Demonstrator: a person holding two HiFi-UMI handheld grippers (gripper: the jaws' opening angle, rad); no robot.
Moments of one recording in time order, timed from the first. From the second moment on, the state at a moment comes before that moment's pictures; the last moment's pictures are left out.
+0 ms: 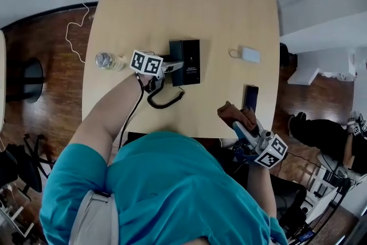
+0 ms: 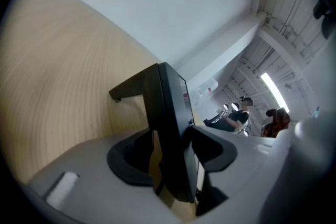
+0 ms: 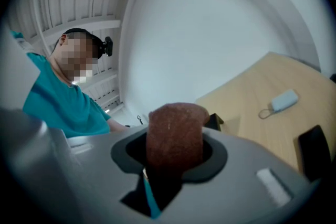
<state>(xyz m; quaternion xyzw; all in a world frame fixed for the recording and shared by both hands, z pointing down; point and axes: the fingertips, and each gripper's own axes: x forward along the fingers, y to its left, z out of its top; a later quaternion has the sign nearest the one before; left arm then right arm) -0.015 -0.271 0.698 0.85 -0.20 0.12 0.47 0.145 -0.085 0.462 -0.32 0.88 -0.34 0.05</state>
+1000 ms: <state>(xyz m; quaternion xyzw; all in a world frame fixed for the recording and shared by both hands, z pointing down) -0.004 -0.183 0.544 0.82 -0.06 0.06 0.57 0.084 -0.130 0.426 -0.25 0.96 -0.11 -0.08</state>
